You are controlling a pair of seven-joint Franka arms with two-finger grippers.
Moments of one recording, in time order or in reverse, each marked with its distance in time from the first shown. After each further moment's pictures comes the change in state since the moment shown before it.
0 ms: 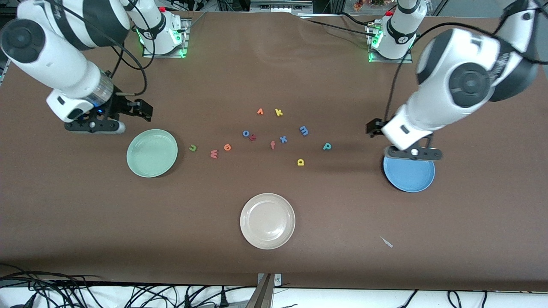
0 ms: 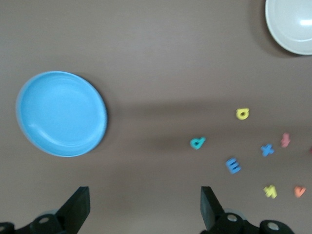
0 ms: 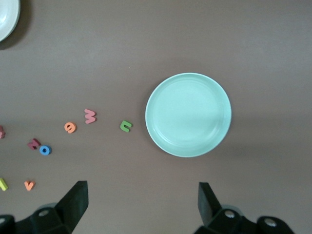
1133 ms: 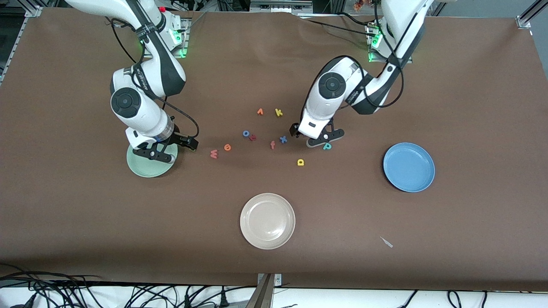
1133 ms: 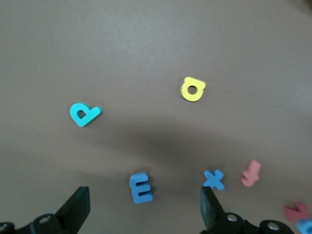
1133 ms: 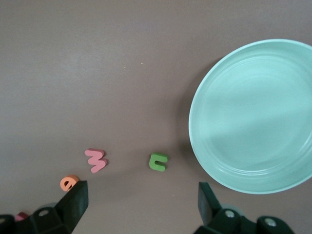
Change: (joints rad) left arm -0.150 0.187 -0.171 -0.373 0.111 0.647 -0.742; right arm 0.070 0.243 0.032 -0.197 0.000 0.474 0.340
